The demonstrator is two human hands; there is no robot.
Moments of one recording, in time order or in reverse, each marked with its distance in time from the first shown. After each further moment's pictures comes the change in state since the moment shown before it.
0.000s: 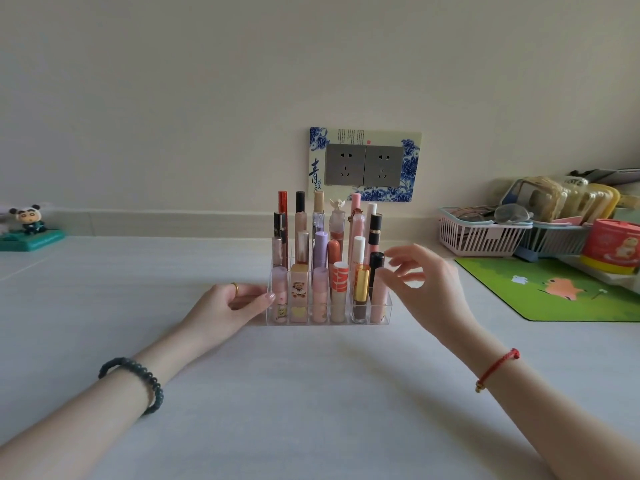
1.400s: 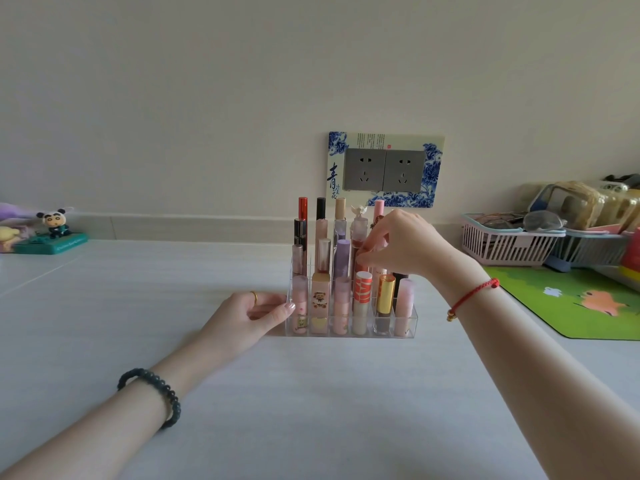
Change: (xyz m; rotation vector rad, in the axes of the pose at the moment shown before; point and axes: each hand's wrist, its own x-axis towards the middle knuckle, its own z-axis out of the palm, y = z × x) left_hand -0.003 0.004 0.001 -0.042 0.022 -0.068; right_hand 0.071 -0.055 0.020 -0.447 -0.436 -0.053
